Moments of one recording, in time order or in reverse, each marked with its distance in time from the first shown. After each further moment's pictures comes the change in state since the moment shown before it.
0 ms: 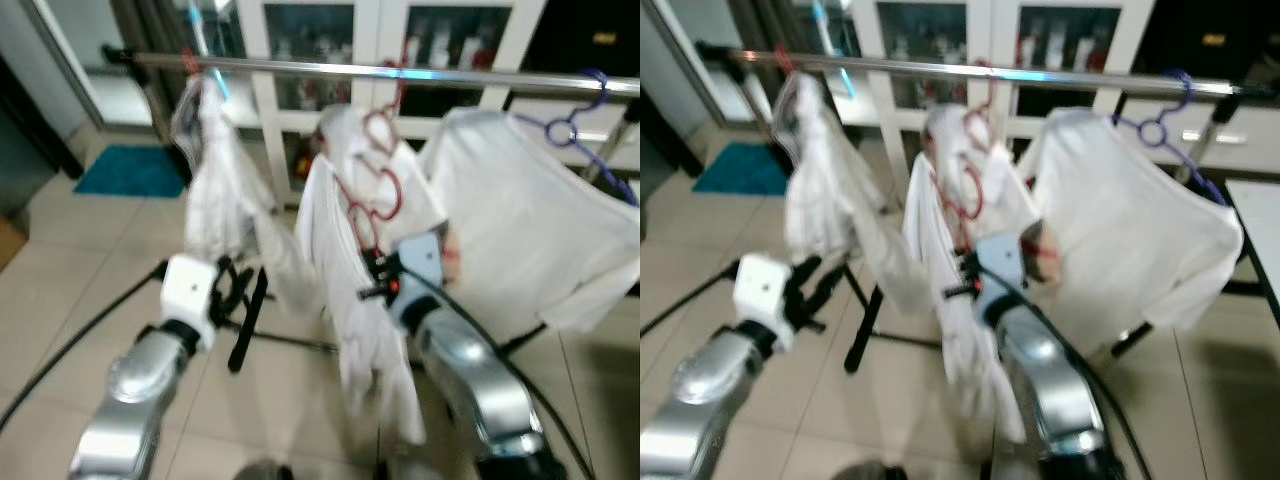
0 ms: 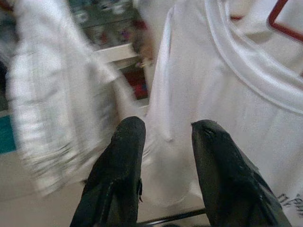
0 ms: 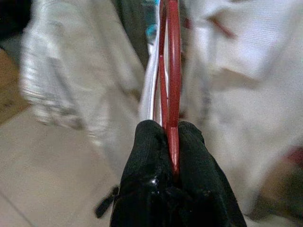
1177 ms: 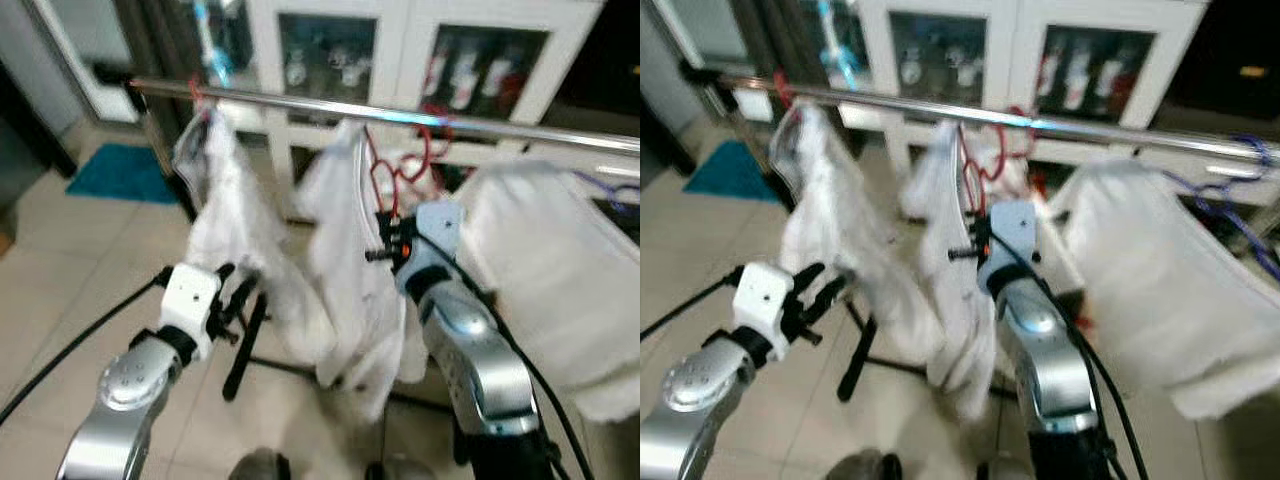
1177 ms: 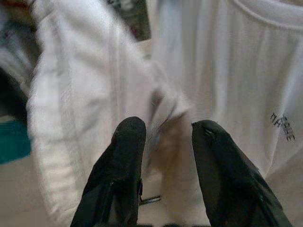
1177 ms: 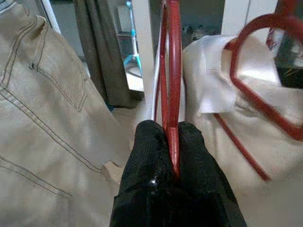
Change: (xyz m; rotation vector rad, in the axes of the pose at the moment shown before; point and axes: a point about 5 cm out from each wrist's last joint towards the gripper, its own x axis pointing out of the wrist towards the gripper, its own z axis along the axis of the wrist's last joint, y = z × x) left arm -0.012 0.006 -0.003 0.086 0.034 -0.034; right arm 0.010 0.001 0.042 0.048 -0.141 -0.141
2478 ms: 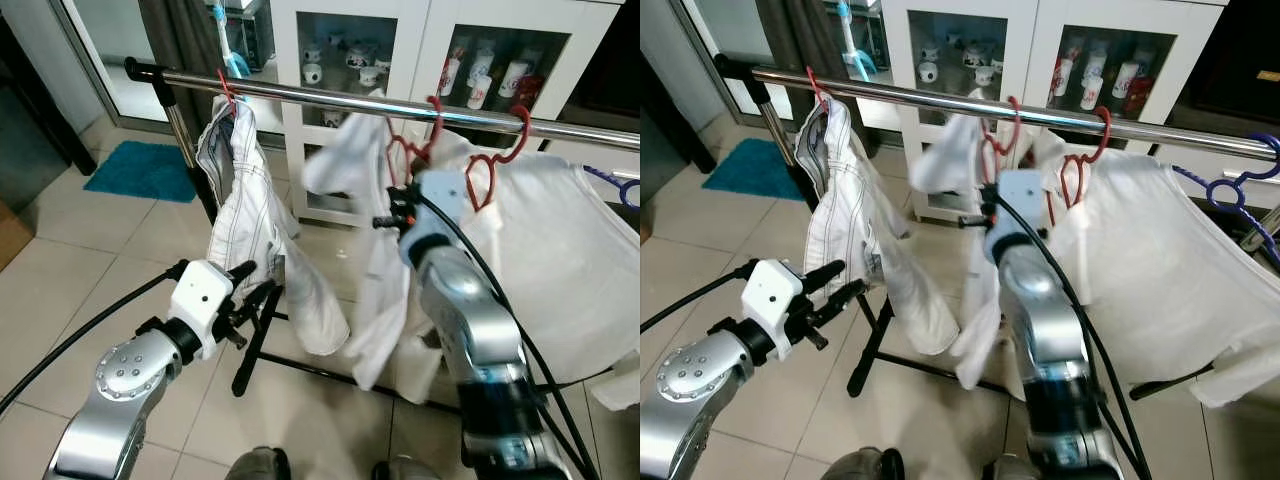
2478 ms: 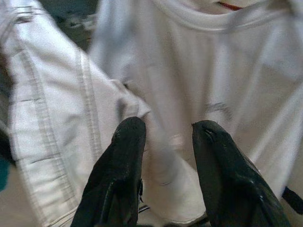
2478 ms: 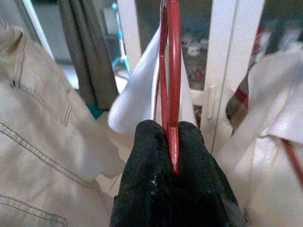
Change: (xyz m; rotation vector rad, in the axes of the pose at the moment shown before) left arm 0.001 -0.009 0.016 0.064 -0.056 -0.225; right arm 0.037 -0.005 0.014 -0.010 0.016 -0.039
